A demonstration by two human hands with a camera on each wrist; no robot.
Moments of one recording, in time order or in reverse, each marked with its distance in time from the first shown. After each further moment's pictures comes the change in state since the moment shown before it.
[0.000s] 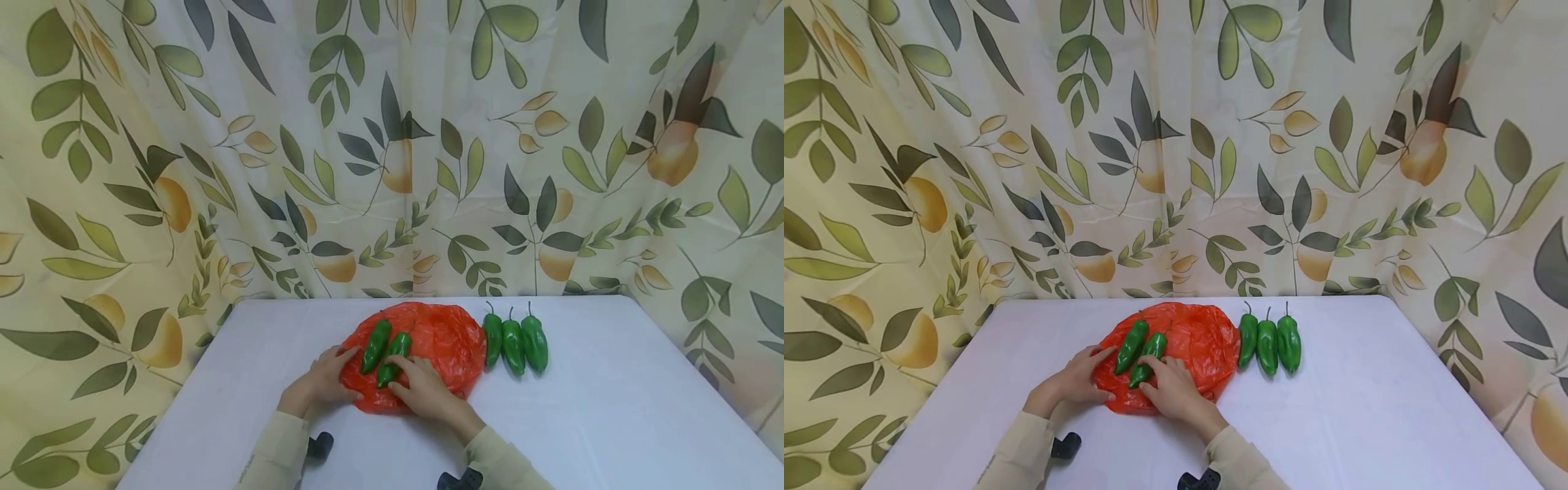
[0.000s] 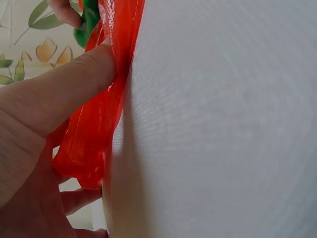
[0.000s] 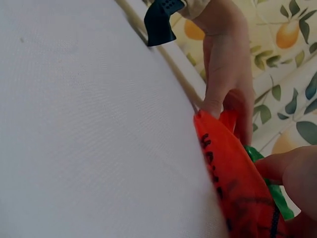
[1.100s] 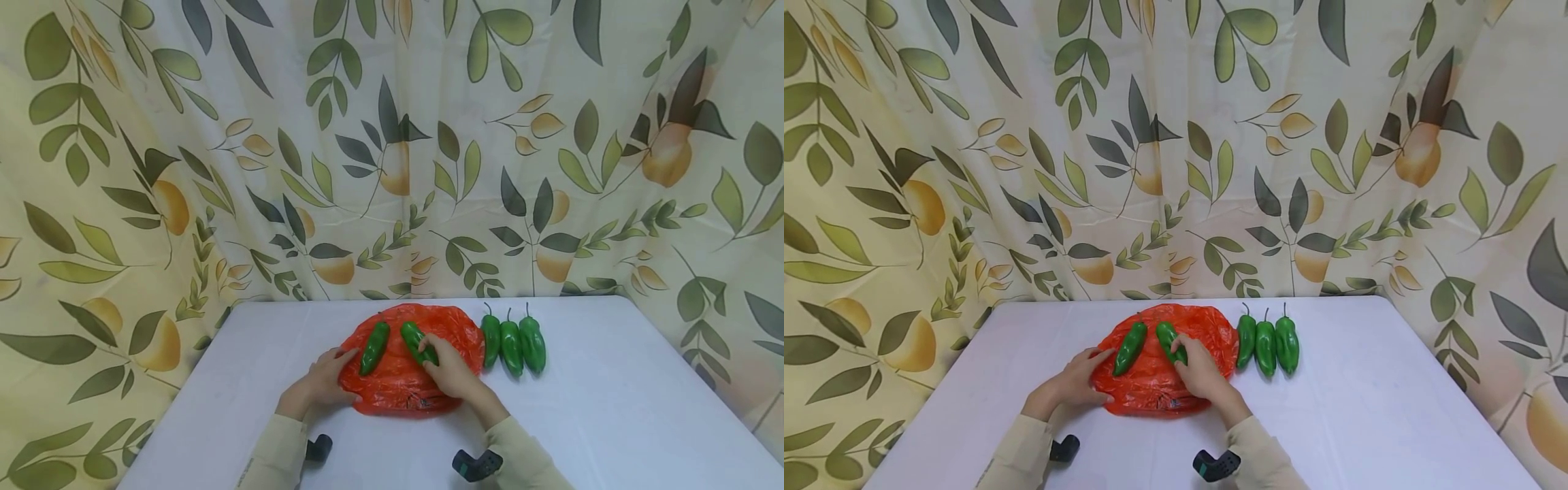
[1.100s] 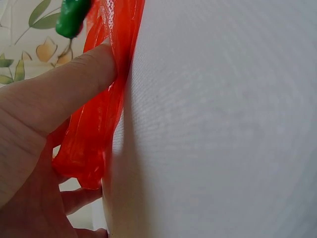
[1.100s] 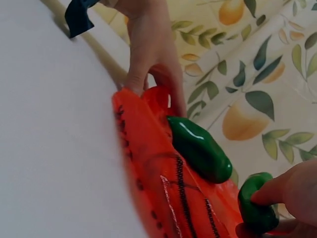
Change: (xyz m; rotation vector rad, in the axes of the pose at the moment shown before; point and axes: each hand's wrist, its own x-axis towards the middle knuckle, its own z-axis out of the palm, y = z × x) left_hand -0.001 0.002 0.001 -0.014 0.014 -0.006; right_hand 0.002 0.015 -0.046 0.145 0.171 0.095
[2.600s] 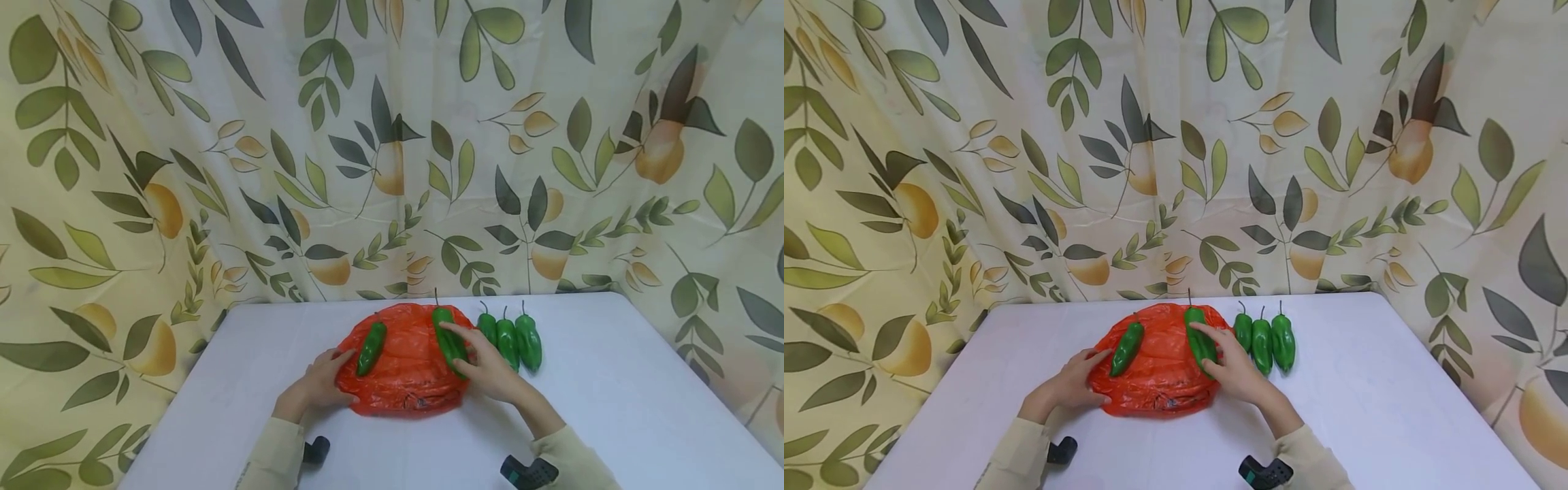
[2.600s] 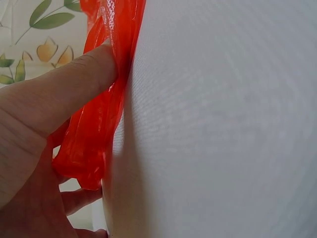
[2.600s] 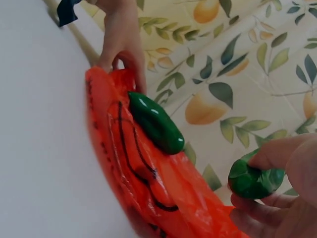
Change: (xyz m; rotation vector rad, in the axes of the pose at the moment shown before) left_hand -0.001 -0.001 0.002 -0.015 -0.011 -0.007; right_hand -0.034 0.021 -0.063 0.054 -0.003 -0.178
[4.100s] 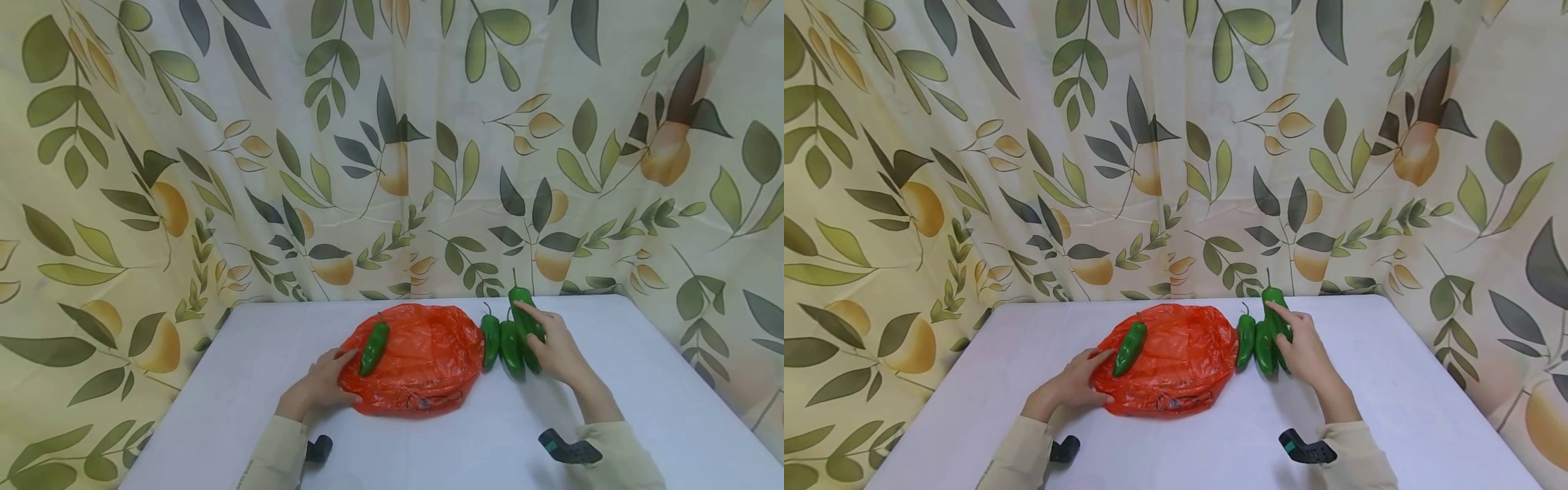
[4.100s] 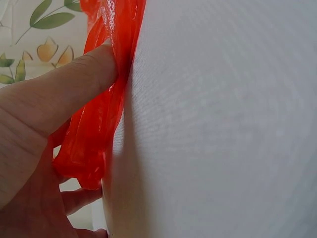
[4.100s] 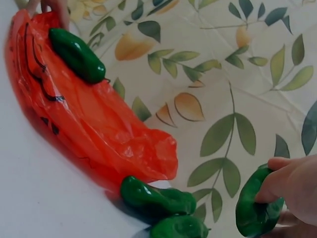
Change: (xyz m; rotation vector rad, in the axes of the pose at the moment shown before) left_hand -0.003 0.002 -0.002 0.003 0.010 0.012; right_hand -0.010 0.034 -0.085 -0.259 0.164 0.233
